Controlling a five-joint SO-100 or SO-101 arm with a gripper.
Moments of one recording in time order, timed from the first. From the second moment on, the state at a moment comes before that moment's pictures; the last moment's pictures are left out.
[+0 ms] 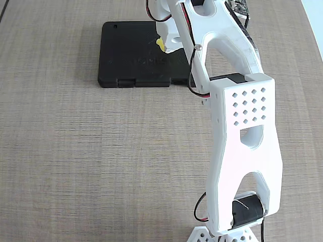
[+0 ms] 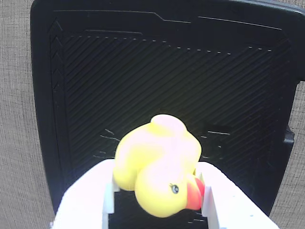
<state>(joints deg) -16.1 45.3 40.3 87.4 8.2</state>
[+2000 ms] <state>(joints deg) 4.1 188.9 175.7 62.0 5.1</state>
